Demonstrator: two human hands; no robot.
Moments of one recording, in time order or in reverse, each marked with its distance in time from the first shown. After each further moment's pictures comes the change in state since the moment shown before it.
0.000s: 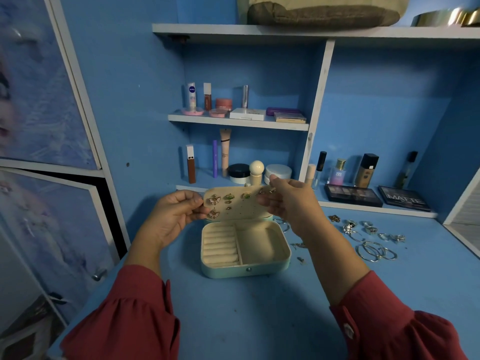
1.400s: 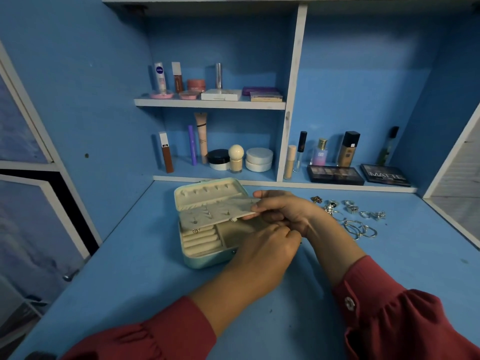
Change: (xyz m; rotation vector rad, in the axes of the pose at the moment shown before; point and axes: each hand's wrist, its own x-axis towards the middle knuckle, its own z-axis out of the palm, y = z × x) left_hand -0.062 -0.067 0.163 1.485 -0.415 0.825; right_hand 0.026 0.036 -0.060 -0.017 -0.469 0.283
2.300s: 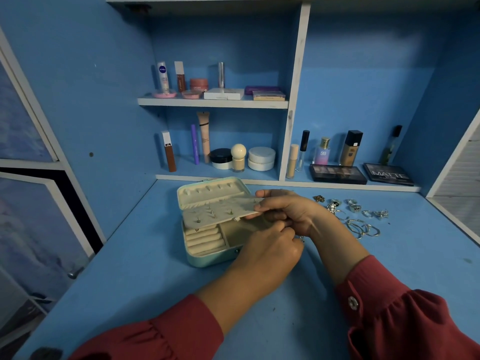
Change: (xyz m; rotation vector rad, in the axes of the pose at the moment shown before) left_hand 0.000 0.004 0.000 0.141 -0.045 0.031; right_hand -0.005 0.000 0.003 0.020 0.007 -0.011
